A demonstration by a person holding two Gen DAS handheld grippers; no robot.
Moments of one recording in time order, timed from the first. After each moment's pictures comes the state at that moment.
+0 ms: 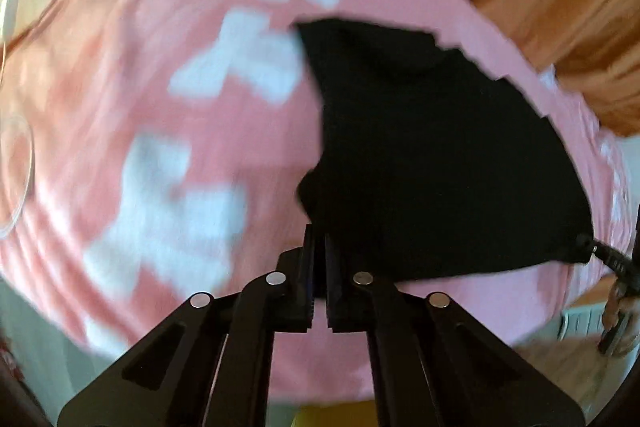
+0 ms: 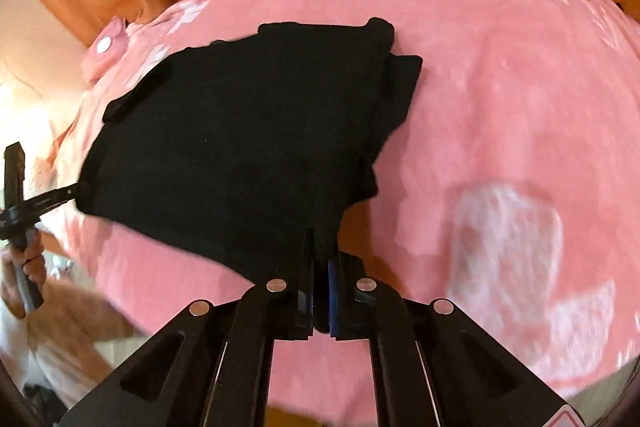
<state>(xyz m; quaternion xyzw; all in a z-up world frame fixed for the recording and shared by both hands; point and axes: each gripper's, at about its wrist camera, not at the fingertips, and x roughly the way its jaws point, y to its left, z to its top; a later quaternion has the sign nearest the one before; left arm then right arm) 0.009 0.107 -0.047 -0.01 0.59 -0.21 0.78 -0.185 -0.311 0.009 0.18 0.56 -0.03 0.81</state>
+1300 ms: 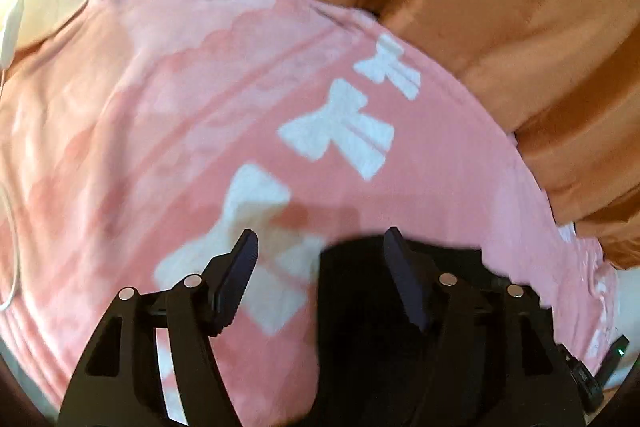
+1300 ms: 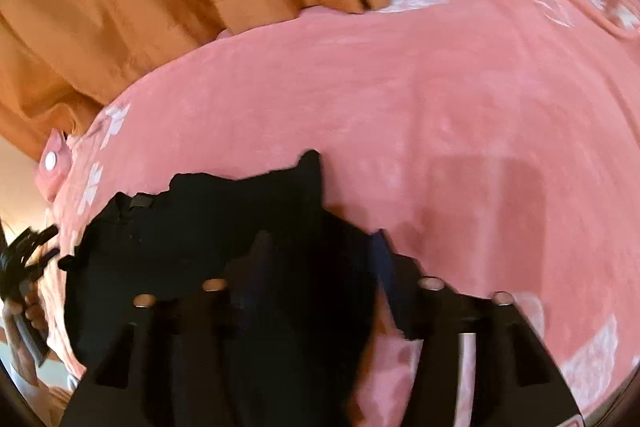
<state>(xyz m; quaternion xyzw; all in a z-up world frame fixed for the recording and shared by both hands) 0.133 0.085 -0.015 -0.14 0.52 -0.11 0.84 -0.126 -0.371 0.013 0.28 0.47 -0.16 0.82</state>
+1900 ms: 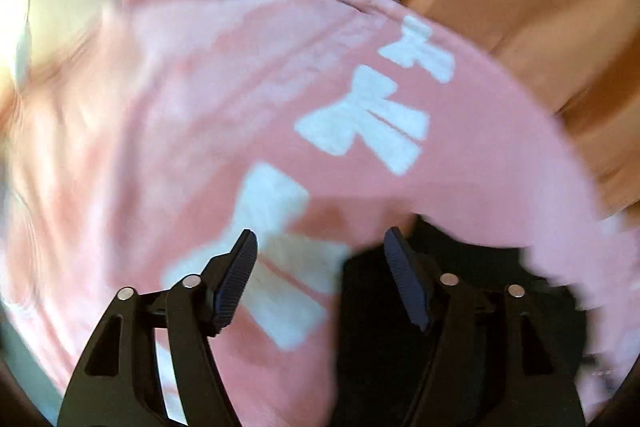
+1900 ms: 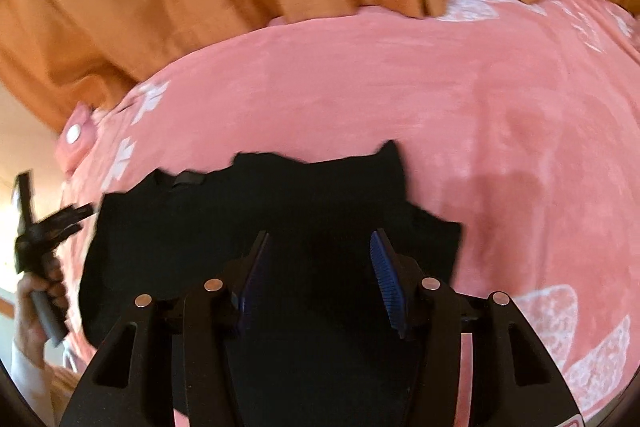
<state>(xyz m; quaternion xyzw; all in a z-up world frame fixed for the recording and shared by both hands) 0.145 0.066 -0.027 -0.11 0.54 -0.07 0.83 -0.105 -0.333 0.025 0.24 0.47 -0.14 0.83</state>
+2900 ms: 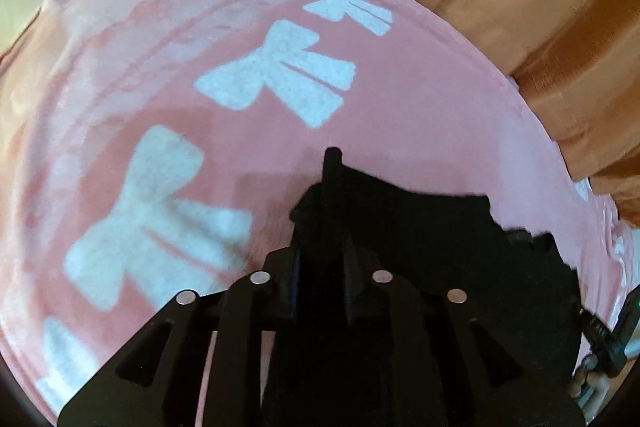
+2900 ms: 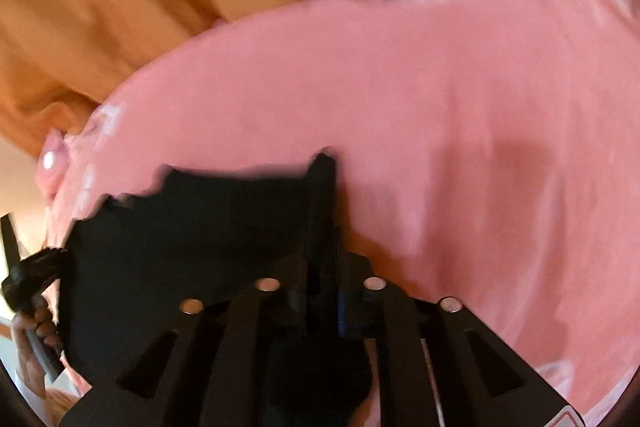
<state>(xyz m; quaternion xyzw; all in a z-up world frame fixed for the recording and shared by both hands) 0.140 0.019 -0.054 -0.08 0.54 -0.13 0.83 -0.078 -0.391 -0.018 0.28 0.46 -0.13 0.83</state>
